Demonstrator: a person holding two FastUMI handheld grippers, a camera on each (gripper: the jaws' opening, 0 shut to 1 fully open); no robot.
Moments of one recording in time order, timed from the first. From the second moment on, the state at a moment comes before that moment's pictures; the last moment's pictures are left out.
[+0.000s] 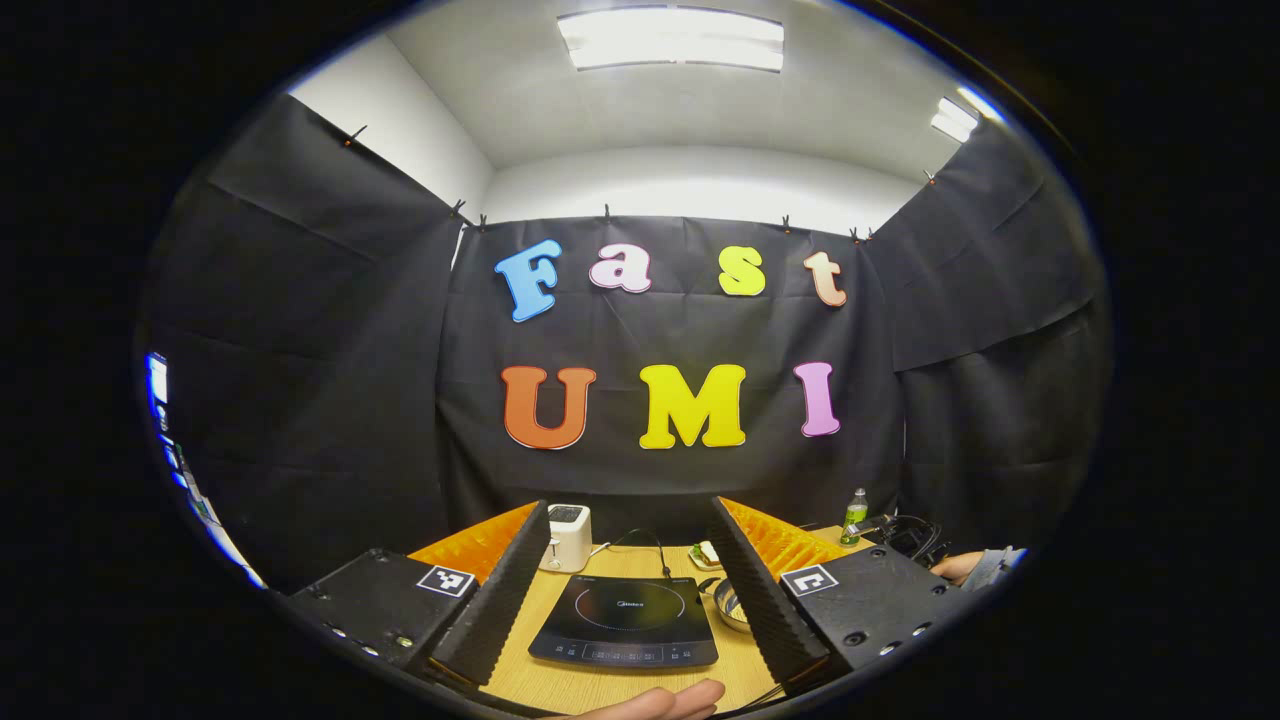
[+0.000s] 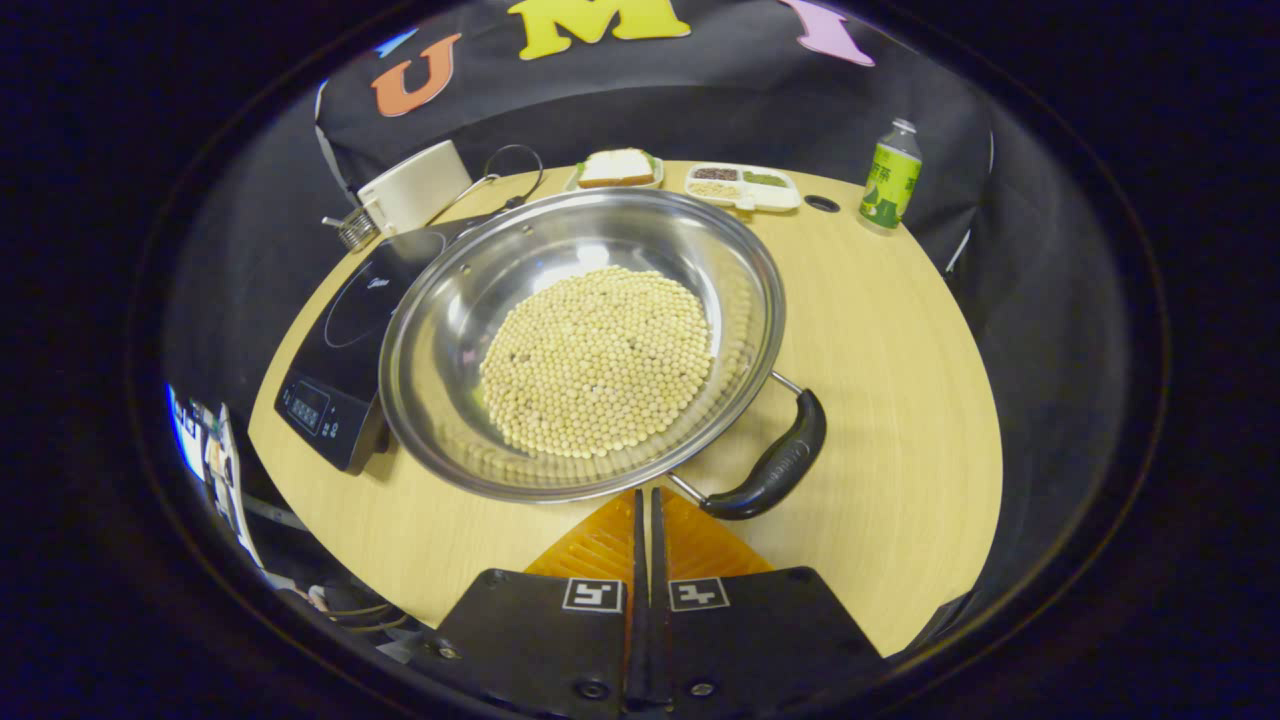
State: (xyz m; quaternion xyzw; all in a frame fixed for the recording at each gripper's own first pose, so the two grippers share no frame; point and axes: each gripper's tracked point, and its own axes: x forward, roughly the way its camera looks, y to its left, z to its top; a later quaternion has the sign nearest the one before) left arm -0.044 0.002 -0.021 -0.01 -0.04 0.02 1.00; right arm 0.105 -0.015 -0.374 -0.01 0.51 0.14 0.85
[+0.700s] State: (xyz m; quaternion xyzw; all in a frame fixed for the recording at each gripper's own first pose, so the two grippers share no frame) left arm -0.016 -0.016 -0.047 0.00 -0.01 0.00 1.00; right arm 0.153 -0.062 -0.384 0.03 0.49 0.08 0.87
